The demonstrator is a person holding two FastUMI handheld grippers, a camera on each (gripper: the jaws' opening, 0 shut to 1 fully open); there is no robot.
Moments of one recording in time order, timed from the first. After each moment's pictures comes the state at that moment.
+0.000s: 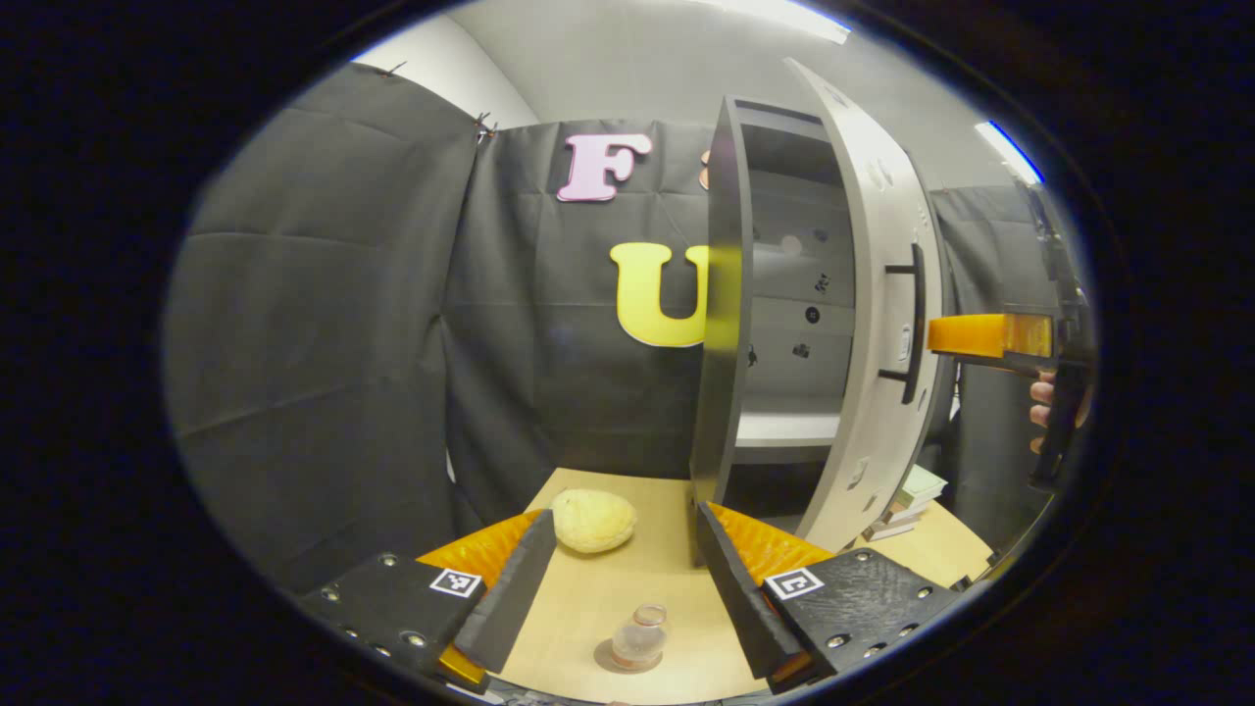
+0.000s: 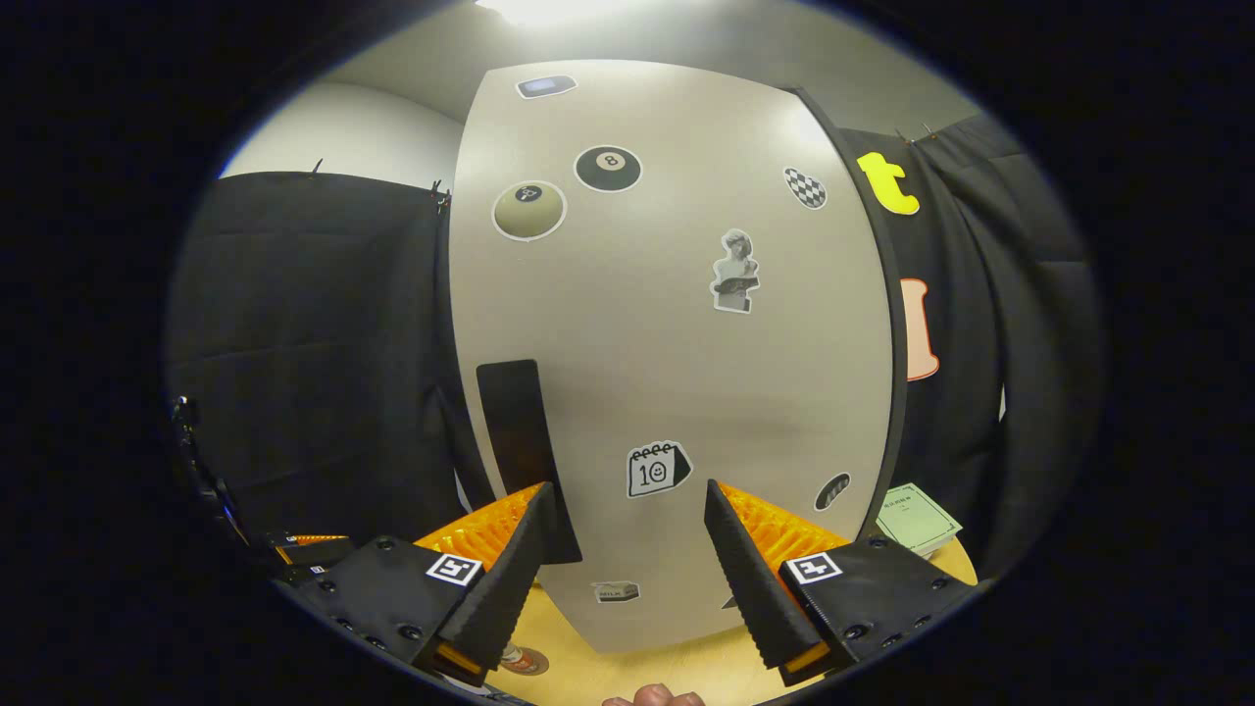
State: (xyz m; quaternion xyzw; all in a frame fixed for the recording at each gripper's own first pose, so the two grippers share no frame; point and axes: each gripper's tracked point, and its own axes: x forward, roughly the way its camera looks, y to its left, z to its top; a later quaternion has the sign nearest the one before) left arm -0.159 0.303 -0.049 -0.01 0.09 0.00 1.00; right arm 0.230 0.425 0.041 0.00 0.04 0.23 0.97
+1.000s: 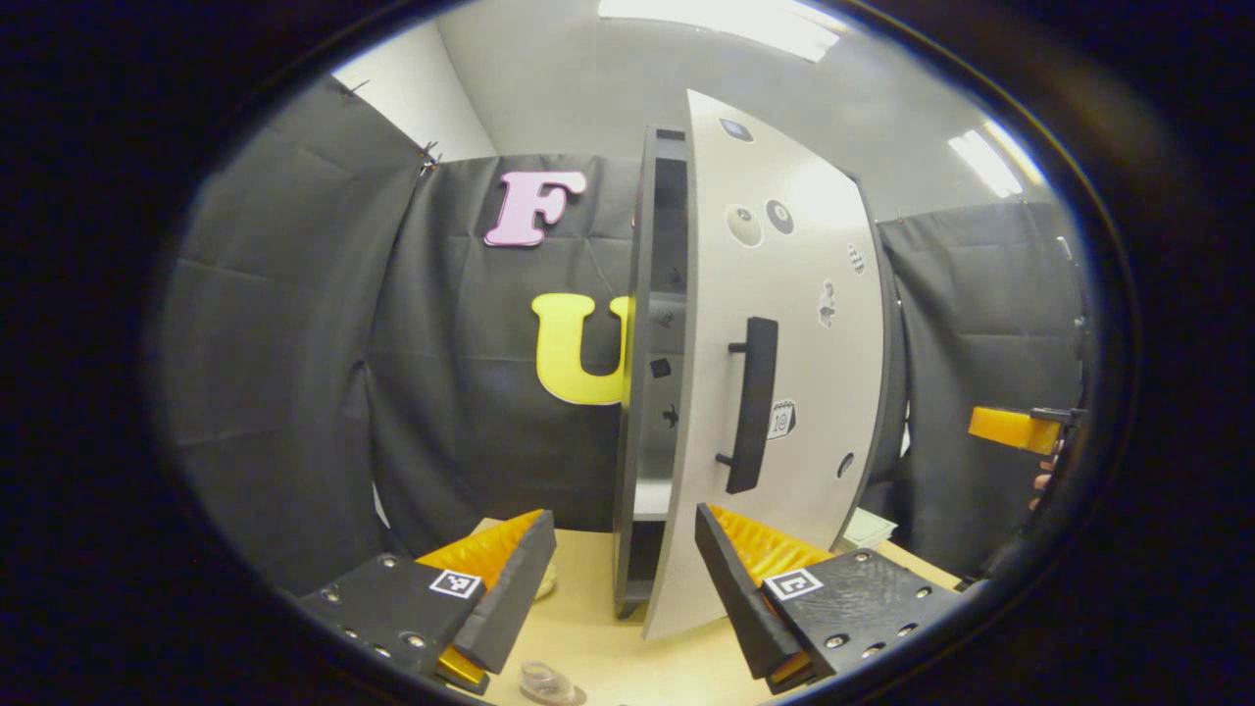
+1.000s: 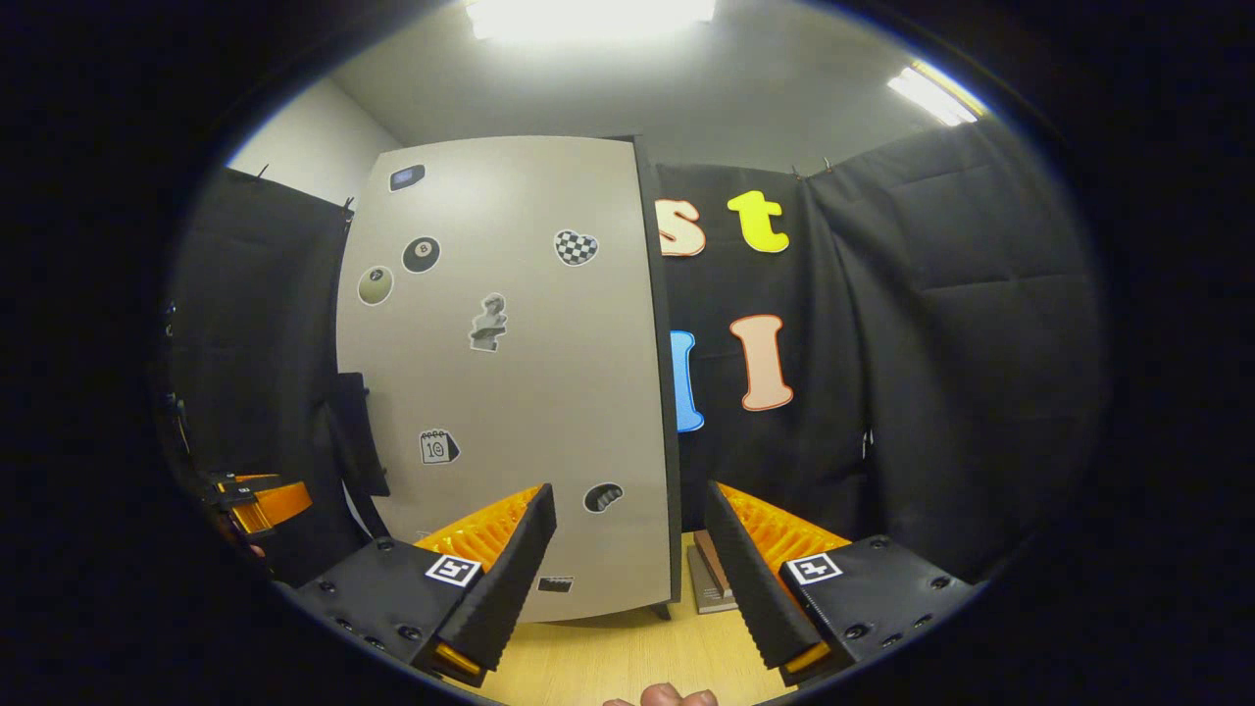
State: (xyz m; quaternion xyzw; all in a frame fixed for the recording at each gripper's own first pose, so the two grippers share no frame) left arm -0.161 0.198 0.020 -0.01 0.03 -0.04 1.00; right arm 0.218 0.218 0.051 0.00 0.00 0.09 1.00
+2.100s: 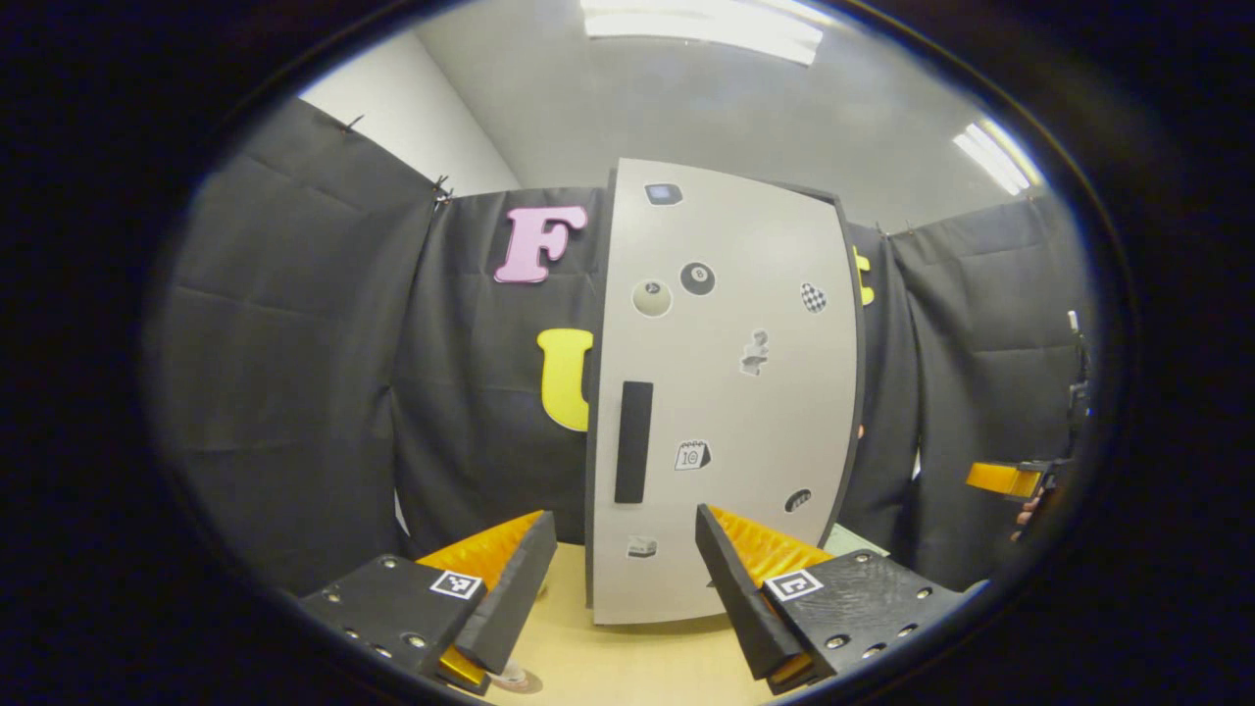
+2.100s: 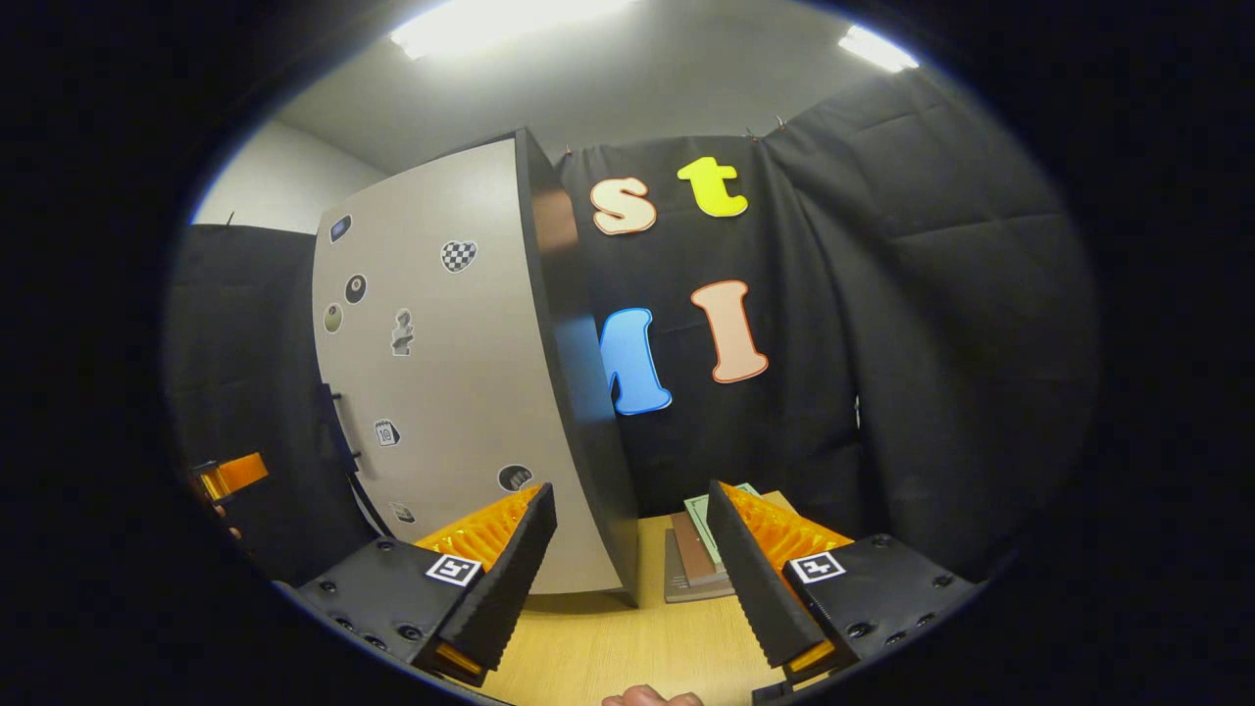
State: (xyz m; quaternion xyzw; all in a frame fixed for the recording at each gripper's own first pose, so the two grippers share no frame) left arm -0.218 0.113 0.069 0.00 0.00 -0.01 1.00; right arm 0.237 0.093 0.042 0.05 0.03 0.11 0.99
